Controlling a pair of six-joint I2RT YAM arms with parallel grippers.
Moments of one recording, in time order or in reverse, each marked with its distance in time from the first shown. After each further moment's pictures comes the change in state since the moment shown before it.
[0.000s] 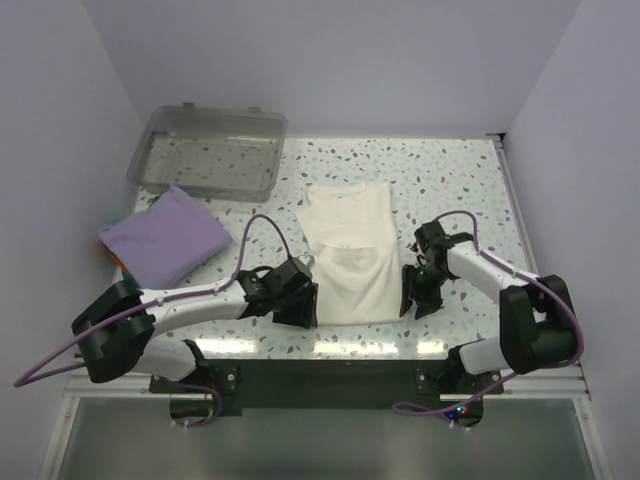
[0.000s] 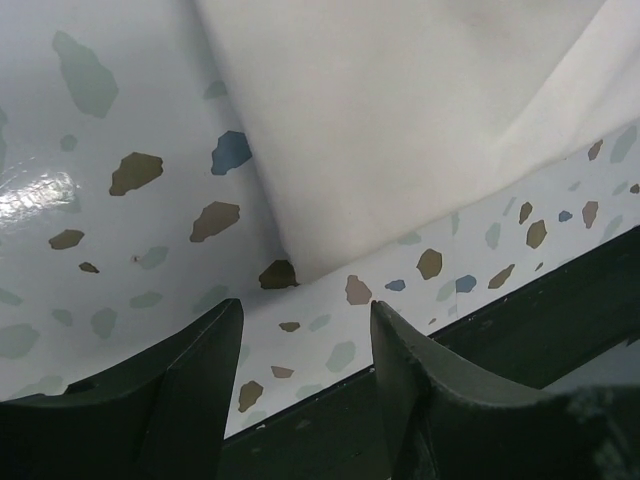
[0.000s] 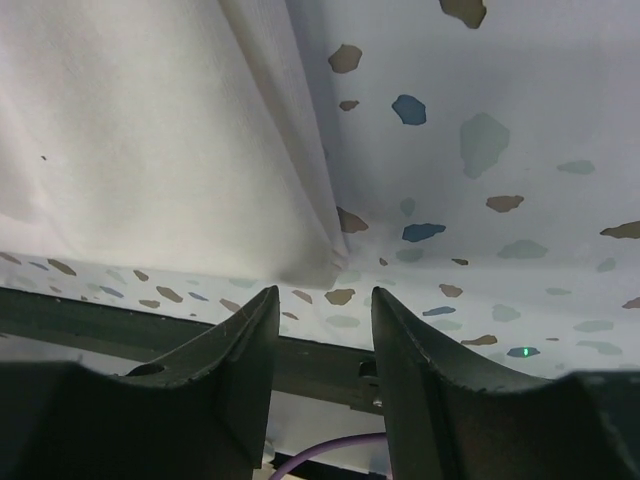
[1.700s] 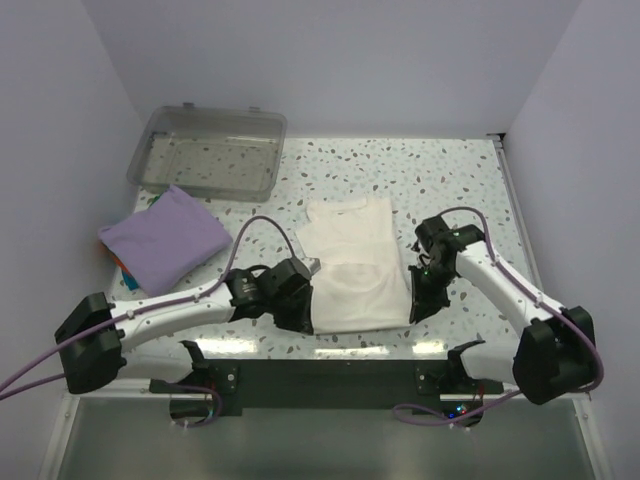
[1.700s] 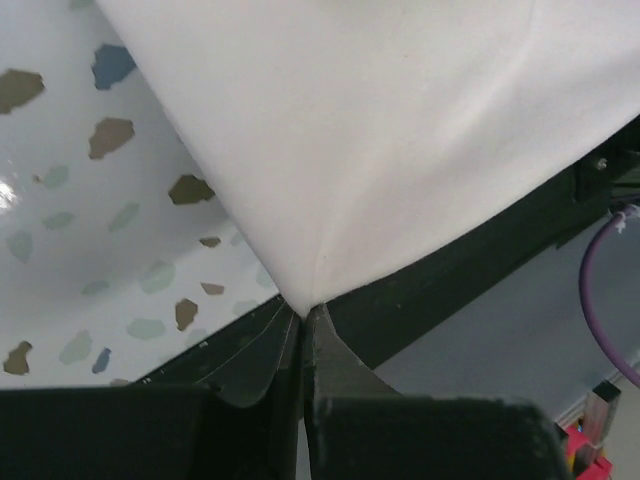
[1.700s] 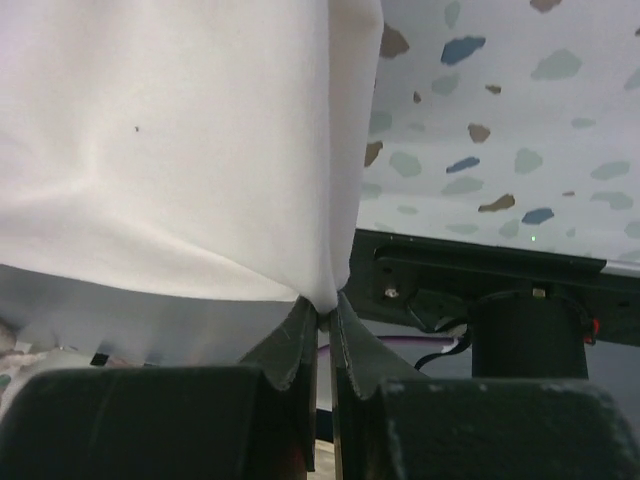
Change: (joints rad) left arm -0.046 -0.077 0.082 -0.128 0.103 0.006; right arm 0.069 -0.110 0.125 -0.286 -0.005 0.019
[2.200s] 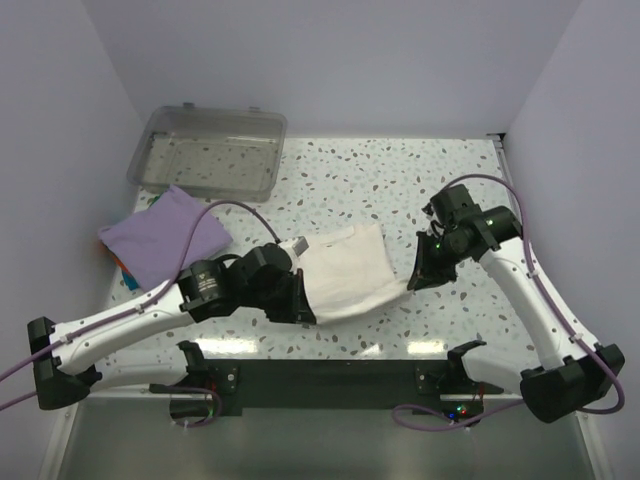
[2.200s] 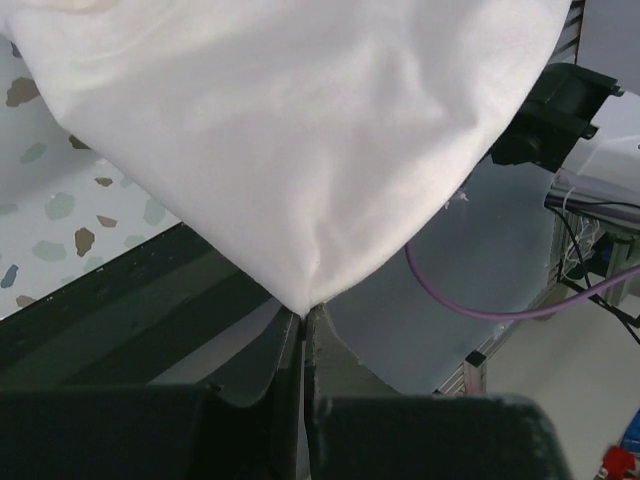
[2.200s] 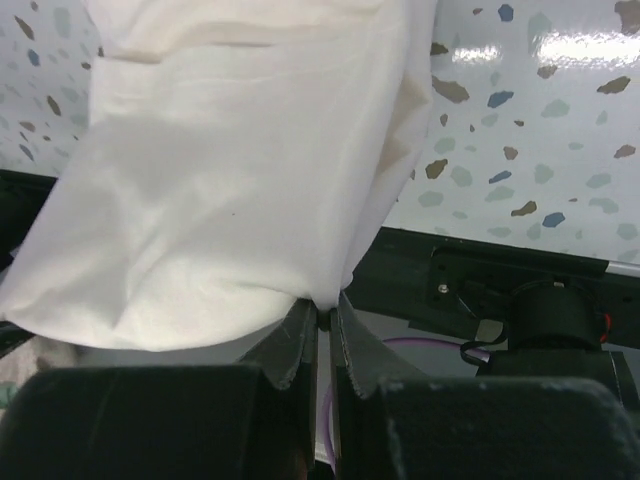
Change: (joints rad) left arm -0.075 -0.228 0.238 -0.263 -0.004 -0.192; right arm 0.025 -0.136 0.332 -0.175 0.006 0.084
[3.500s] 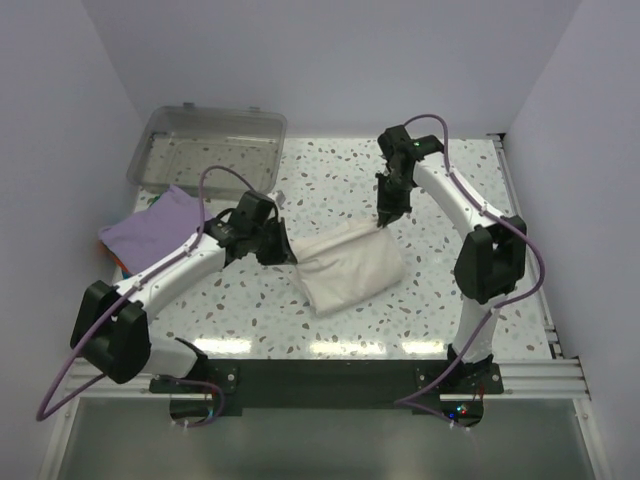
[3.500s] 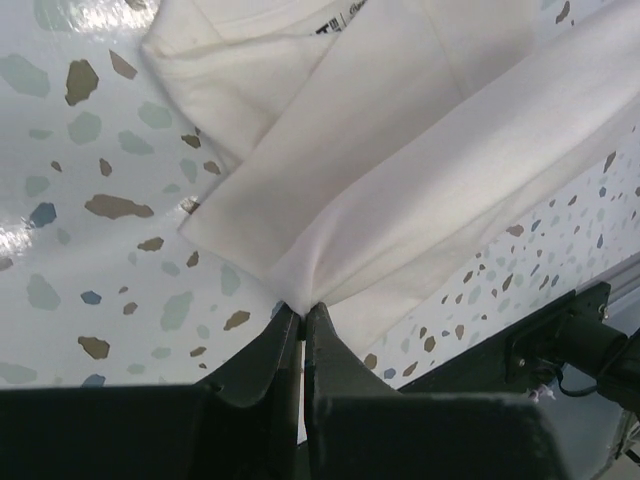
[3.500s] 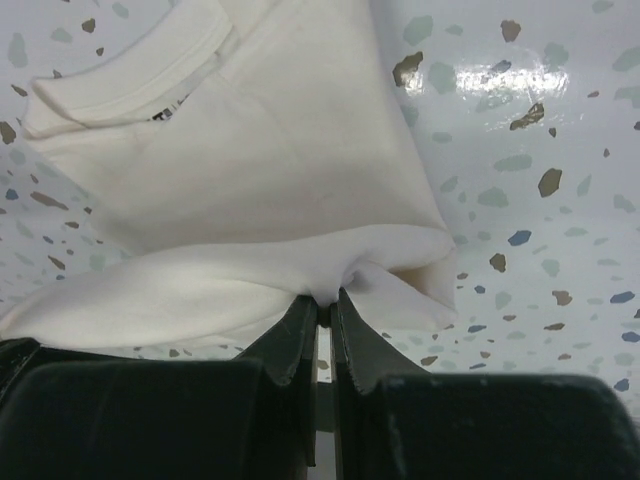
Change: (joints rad) left arm 0.541 0.323 -0.035 0.269 0.080 0.349; right arm 0.003 0.751 0.587 0.129 0.169 -0.039
